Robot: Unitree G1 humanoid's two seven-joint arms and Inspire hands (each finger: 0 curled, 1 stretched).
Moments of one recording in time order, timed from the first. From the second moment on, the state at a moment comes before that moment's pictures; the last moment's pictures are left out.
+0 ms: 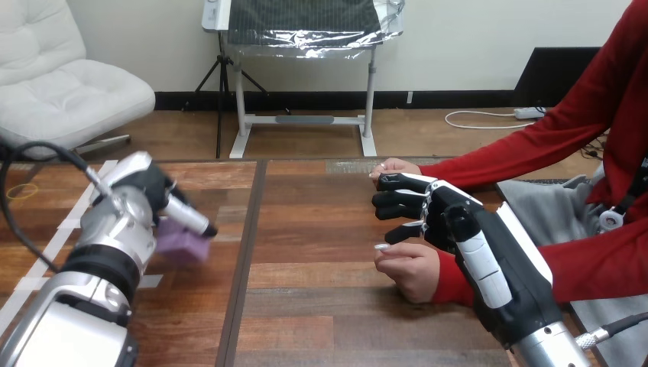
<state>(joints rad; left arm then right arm) -0.90 0.39 -0.32 1.15 0.46 0.28 -0.09 0.20 -0.20 0.03 -0.18 0.11 -0.27 0.34</state>
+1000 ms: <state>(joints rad) -0.74 0.45 -0.18 0.74 0.36 0.34 -0.12 0.20 -0.20 0.03 -0.18 0.11 -0.27 0.33</state>
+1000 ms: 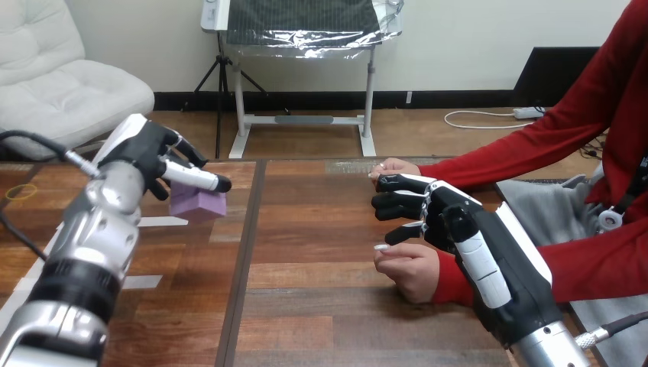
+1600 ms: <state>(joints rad) -0.63 0.46 -0.08 0.60 0.29 0.36 -0.12 0.20 -0.20 0.03 -0.18 0.10 -0.27 0.33</state>
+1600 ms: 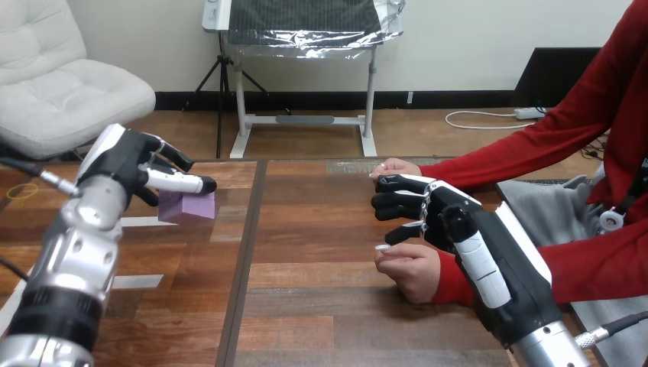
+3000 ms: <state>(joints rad) -0.42 0.40 0.06 0.44 0.12 0.33 -0.07 0.19 -0.20 0.03 -0.15 0.06 -0.30 0.30</state>
